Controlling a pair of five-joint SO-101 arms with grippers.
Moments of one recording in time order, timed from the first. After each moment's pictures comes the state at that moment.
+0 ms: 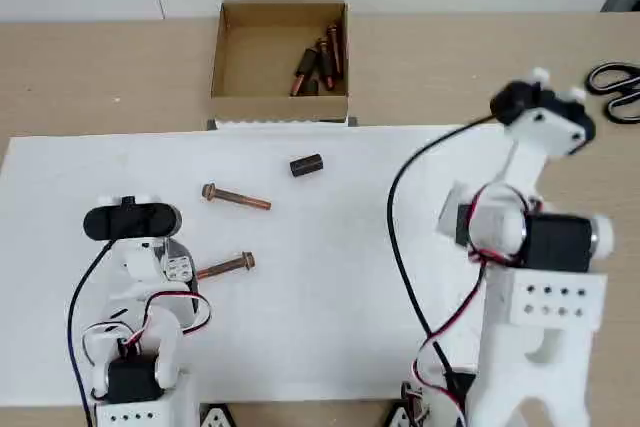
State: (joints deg) left arm -8.9 -103.4 91.7 61.3 4.5; right arm 1.8 -41.9 18.6 96.7 -19.6
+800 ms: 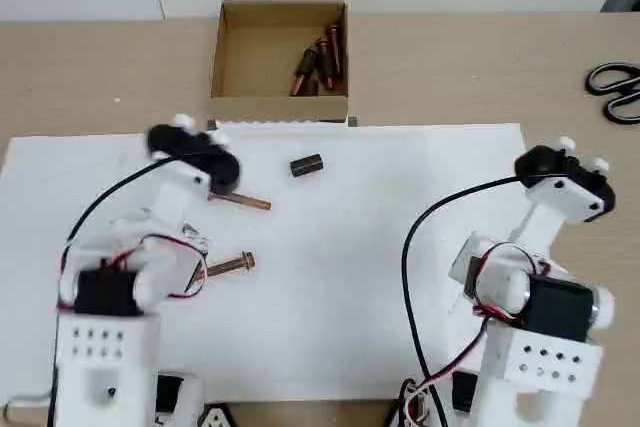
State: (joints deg) left arm -0.2 -50.8 44.1 82.8 -20.8; right arm 9.3 -57.1 35.0 96.1 -19.6
